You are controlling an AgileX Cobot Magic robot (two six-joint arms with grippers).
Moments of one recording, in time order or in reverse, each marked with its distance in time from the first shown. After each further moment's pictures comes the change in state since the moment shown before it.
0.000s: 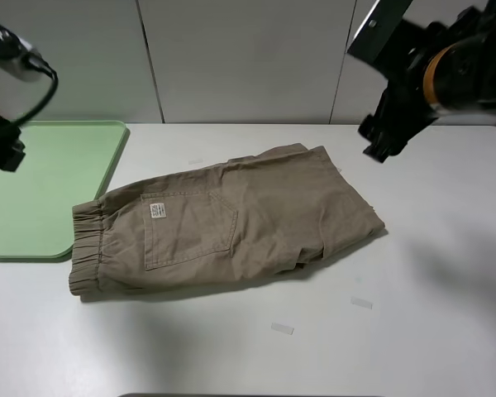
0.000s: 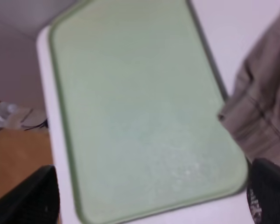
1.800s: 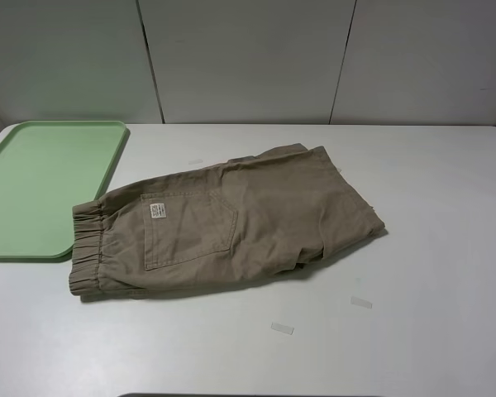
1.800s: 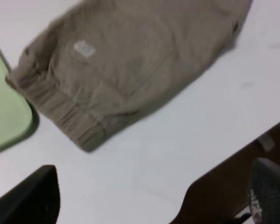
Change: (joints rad) left arm 0.000 -0.926 0.164 -0.795 0.278 0.439; right arm 0.000 -0.708 -0.115 0.925 0.173 -0.382
